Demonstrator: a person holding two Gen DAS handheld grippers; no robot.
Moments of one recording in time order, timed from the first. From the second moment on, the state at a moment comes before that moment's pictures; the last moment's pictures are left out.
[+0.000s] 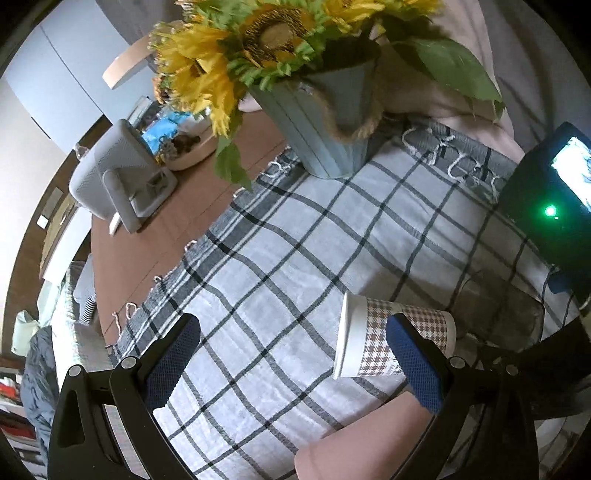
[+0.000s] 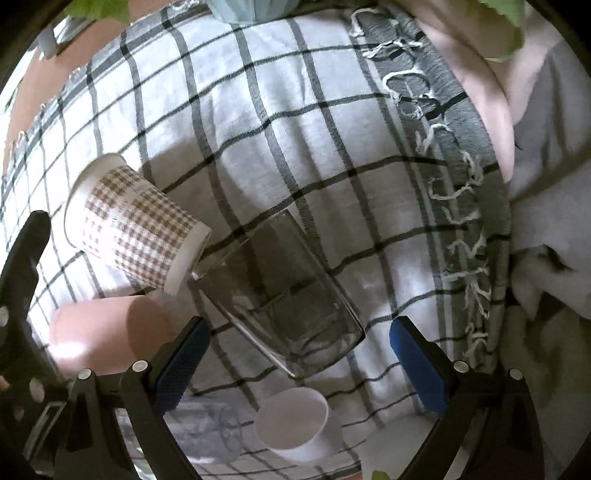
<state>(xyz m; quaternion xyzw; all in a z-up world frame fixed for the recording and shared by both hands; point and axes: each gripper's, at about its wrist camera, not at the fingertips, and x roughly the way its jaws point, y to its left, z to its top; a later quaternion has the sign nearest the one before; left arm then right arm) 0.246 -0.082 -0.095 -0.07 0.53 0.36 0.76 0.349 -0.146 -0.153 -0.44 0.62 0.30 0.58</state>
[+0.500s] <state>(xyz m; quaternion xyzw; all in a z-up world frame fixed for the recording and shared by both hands) 0.251 -0.084 -0.099 -0.06 0.54 0.35 0.76 0.359 -0.141 -0.212 -0.43 0.63 0.30 0.57</state>
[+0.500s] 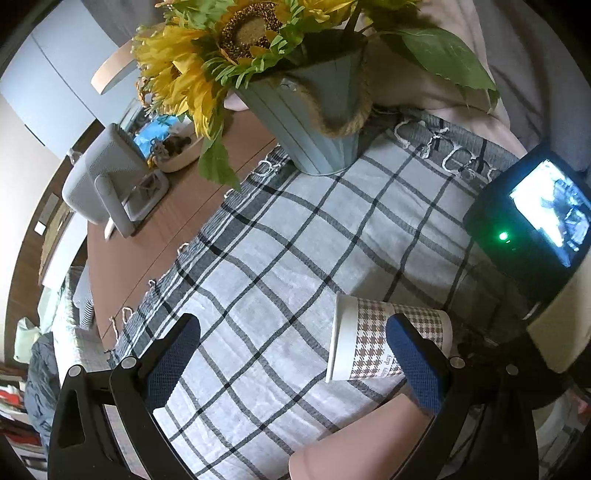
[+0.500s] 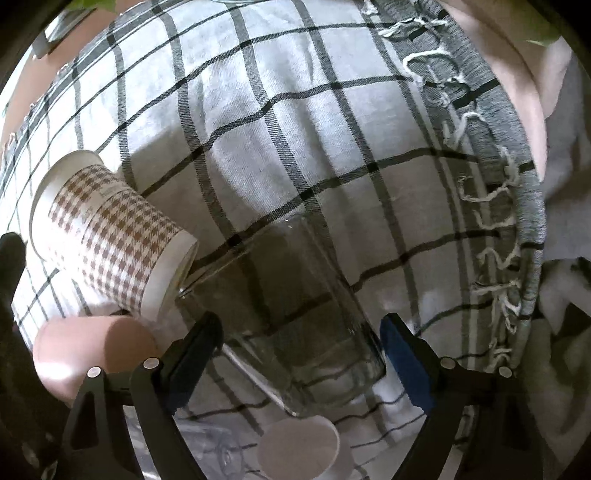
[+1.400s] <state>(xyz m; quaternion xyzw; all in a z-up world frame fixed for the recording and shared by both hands) 0.230 -0.081 -0.075 -0.05 0.52 0.30 0.80 0.355 -0.147 -0.171 -0.41 0.63 0.22 0.62</state>
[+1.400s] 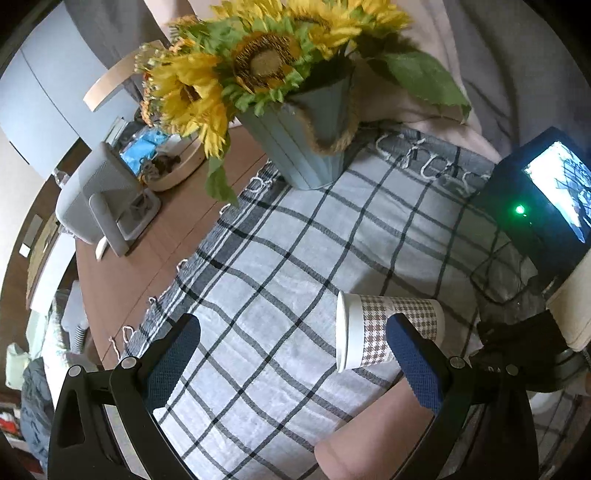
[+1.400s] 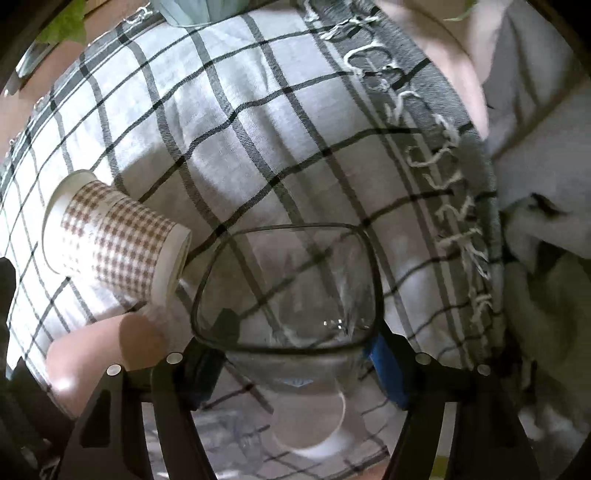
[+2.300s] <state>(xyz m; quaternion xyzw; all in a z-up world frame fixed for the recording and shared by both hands) 0.131 -0.024 -0.024 -0.01 0.48 0.17 0.86 0.206 -0.155 -0.043 -0.27 0.64 0.16 0.70</state>
